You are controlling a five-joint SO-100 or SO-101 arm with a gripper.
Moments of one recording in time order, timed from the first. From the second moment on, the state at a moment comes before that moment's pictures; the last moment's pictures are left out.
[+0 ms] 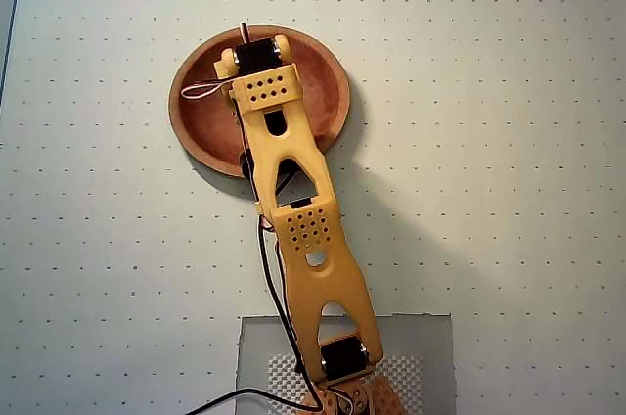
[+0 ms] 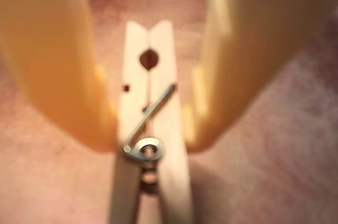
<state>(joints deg) -16.8 33.0 14.9 101.1 -85.2</state>
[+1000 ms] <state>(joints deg) -17.6 30.6 14.3 101.1 -85.2</state>
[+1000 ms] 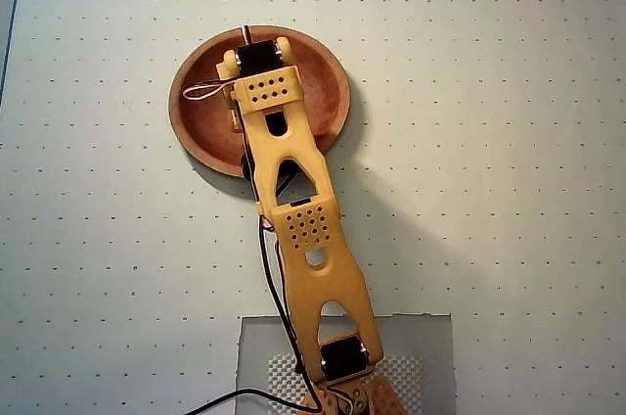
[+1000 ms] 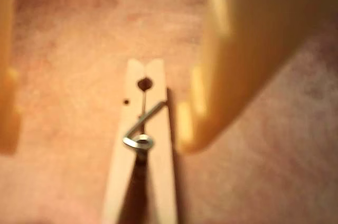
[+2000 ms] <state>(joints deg) -20.3 59.4 44.2 101.1 -80.7</state>
